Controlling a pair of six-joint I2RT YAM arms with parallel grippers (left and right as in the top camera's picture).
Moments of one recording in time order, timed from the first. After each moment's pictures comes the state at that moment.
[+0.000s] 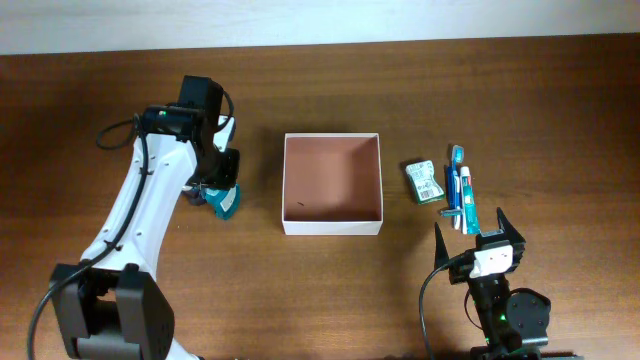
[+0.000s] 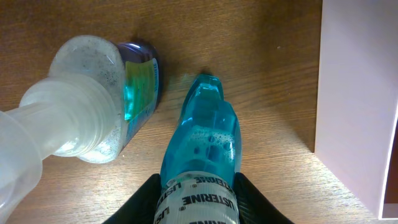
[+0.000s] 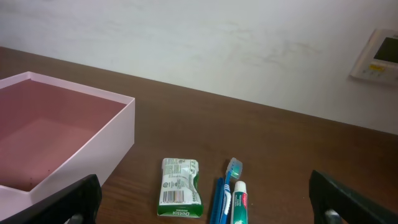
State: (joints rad) left arm -0.15 1.76 1.52 -1.16 -0.06 0.01; right arm 0.03 0.01 0.01 -0.07 -0.09 -0.18
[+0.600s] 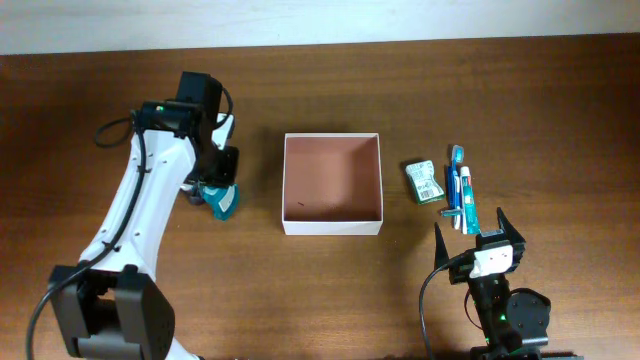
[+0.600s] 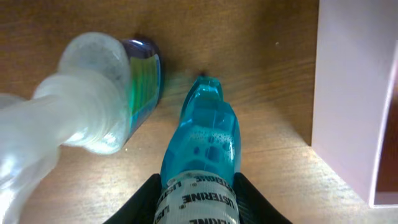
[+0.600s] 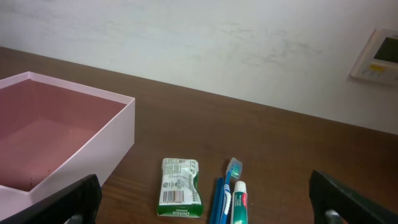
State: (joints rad) left arm -0.15 1.77 1.57 -1.22 -0.06 0.01; right arm 0.03 0.01 0.01 -0.07 -0.09 -0.18
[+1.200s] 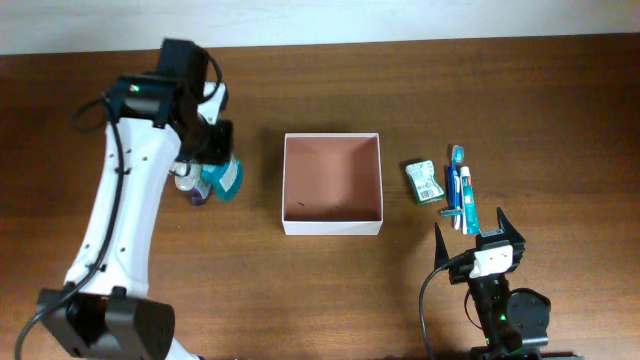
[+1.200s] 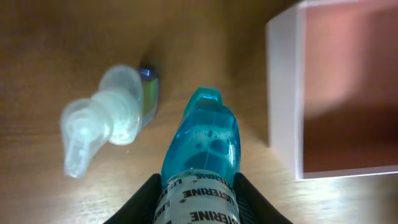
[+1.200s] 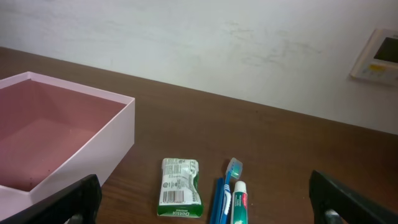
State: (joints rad) left arm -0.15 1.77 1.86 -1.39 0.01 -0.02; right arm 0.03 0.01 0.01 -0.07 -0.09 -0.18
